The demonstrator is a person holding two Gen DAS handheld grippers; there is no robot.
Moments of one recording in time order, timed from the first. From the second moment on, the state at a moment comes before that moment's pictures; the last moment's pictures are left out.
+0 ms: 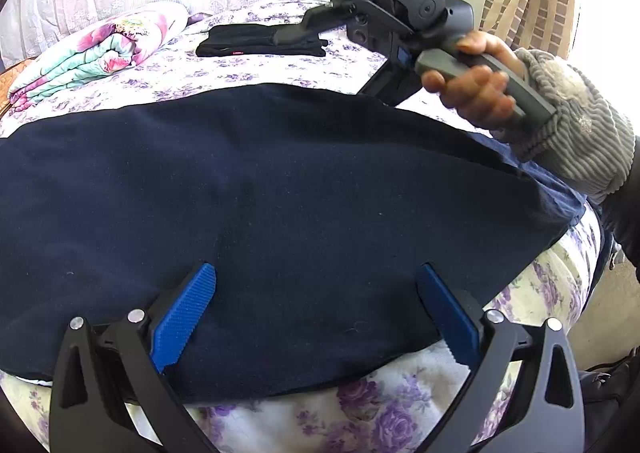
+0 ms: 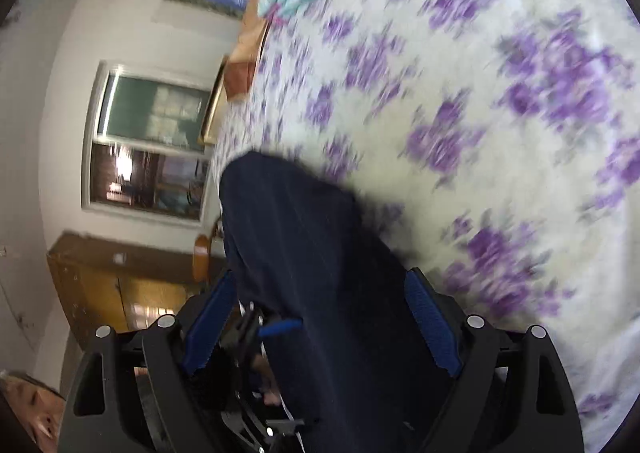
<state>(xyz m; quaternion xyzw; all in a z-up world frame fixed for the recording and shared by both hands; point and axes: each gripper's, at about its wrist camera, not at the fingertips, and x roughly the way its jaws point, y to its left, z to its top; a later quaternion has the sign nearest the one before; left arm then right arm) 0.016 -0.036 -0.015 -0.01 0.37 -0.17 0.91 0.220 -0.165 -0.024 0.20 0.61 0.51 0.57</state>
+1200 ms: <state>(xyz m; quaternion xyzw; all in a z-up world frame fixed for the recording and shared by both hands) 0.013 -0.039 -0.015 0.00 0.38 -0.17 0.91 0.258 -0.164 -0.029 0.12 0.55 0.32 0.77</state>
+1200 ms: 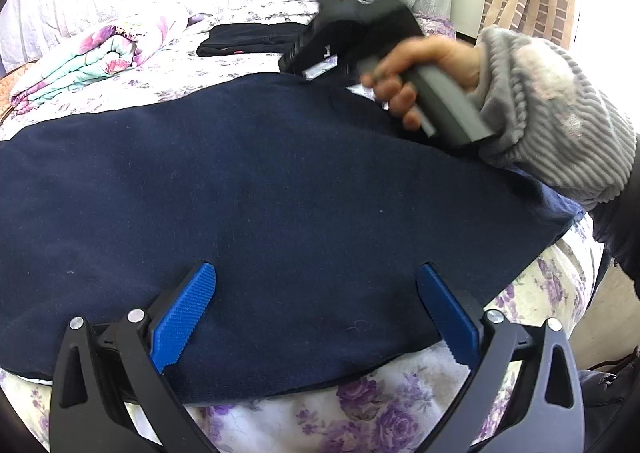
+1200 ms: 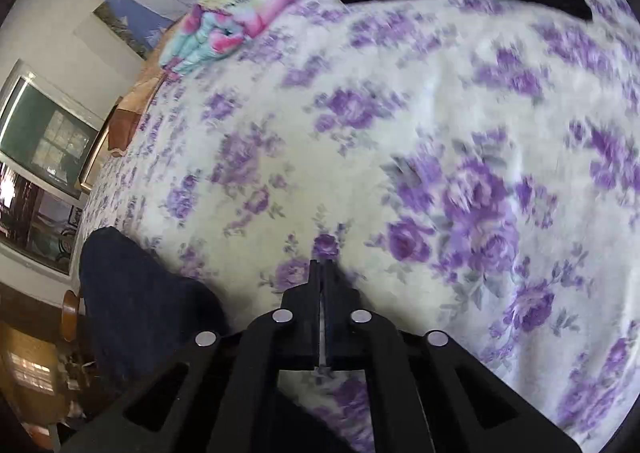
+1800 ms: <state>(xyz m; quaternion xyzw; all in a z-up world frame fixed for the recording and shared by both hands) 0.016 -0.035 -0.016 0.00 0.38 -0.16 0.91 0.223 -0.138 -0.029 0.26 0.56 0.36 0.70</state>
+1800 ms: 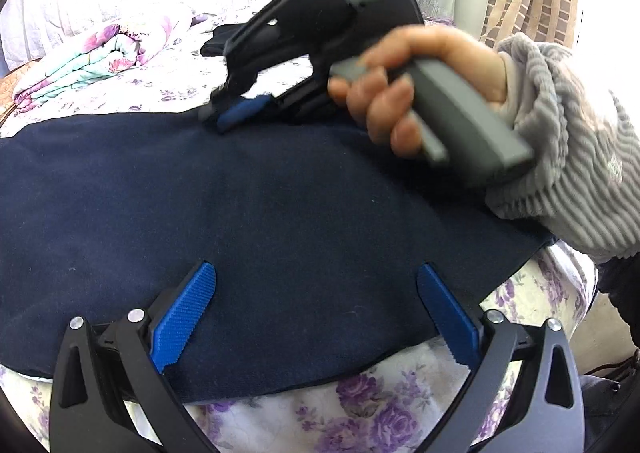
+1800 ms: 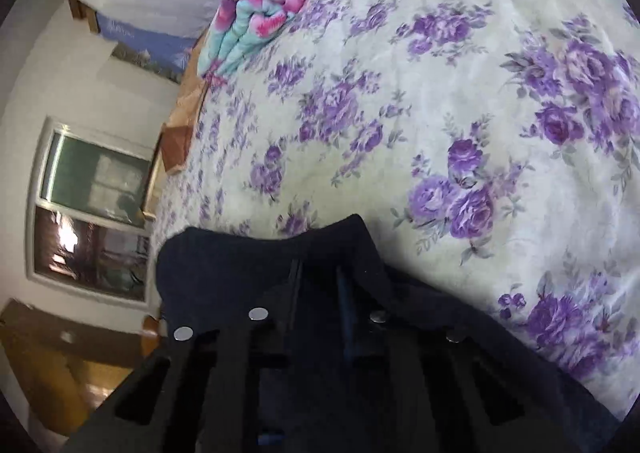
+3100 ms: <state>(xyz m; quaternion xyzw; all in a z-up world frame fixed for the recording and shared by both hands) 0.004 -0.028 -0.012 -0.04 0.37 -0.16 0.91 -0.119 -0.481 -0.059 0.57 0.26 0.05 0.78</state>
